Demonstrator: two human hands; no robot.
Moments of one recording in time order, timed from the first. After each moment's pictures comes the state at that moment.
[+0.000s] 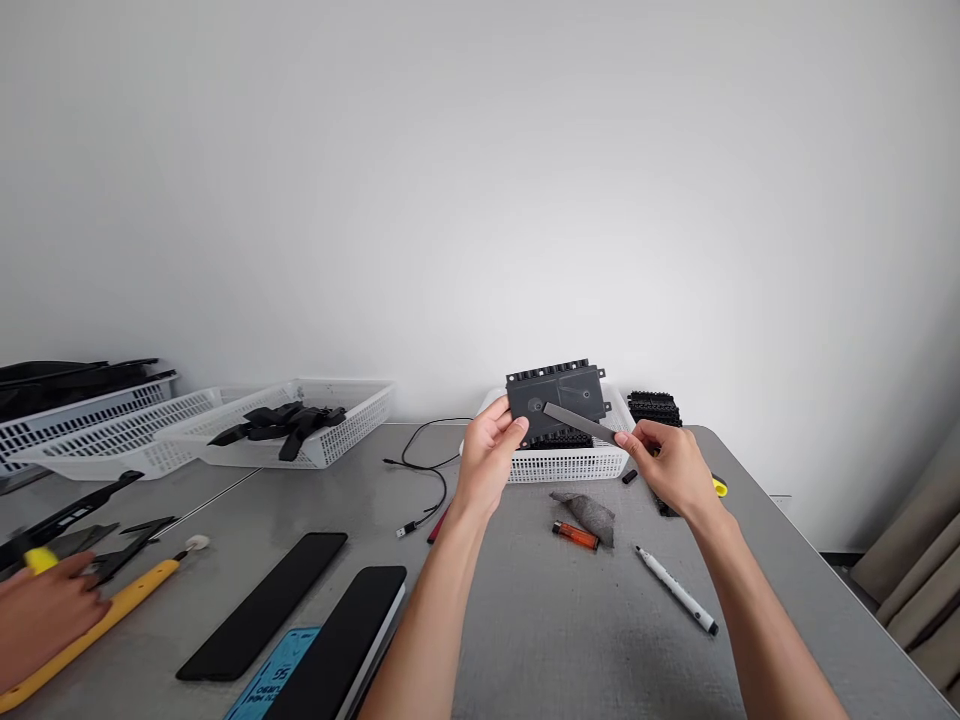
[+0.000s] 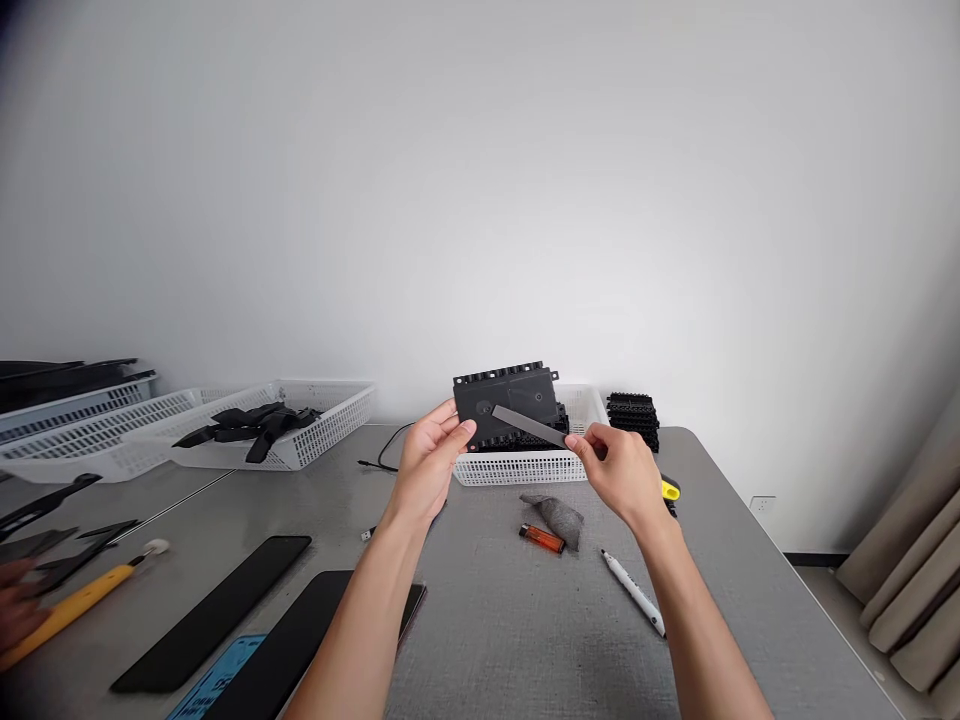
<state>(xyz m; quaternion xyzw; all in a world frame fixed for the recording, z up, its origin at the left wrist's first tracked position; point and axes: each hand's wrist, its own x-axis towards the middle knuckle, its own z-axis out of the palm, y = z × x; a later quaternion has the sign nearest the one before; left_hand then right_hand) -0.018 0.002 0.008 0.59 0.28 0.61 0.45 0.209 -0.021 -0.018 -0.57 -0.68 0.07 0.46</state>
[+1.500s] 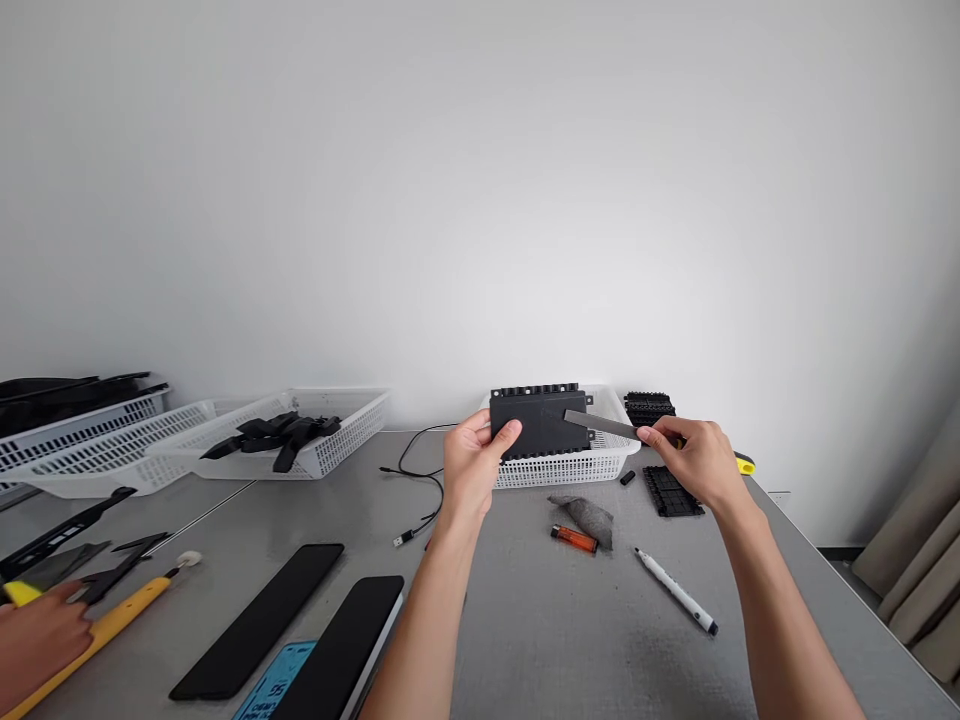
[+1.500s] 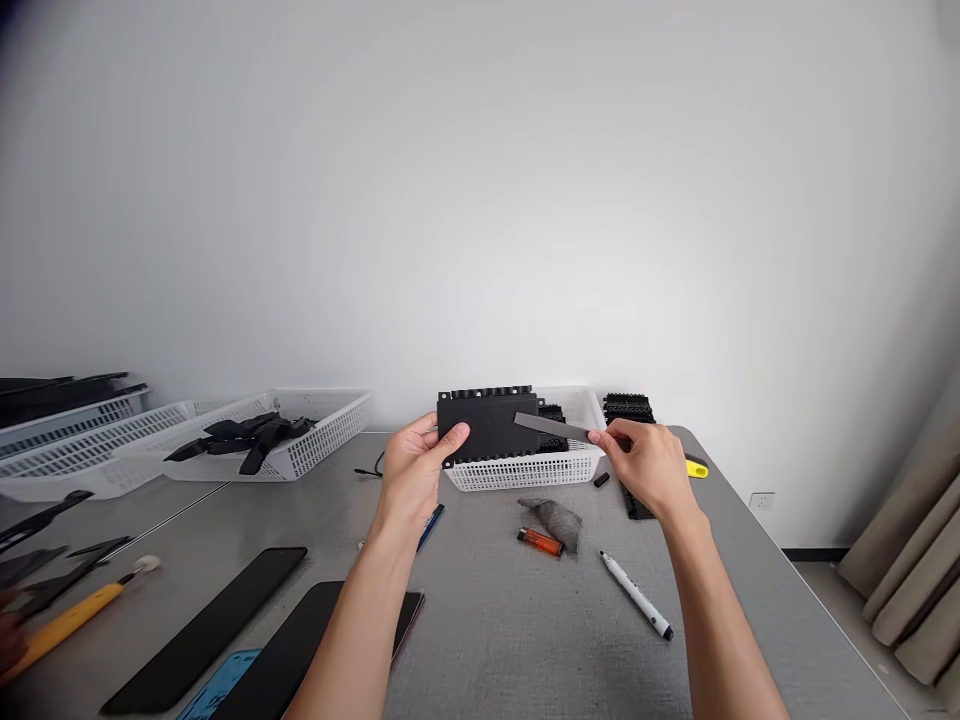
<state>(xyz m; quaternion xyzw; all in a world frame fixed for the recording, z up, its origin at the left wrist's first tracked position) -0.023 0.003 0.011 0.51 0.34 0.67 0.43 0.241 -0.027 -0.010 -0.60 -0.67 0.00 0.44</state>
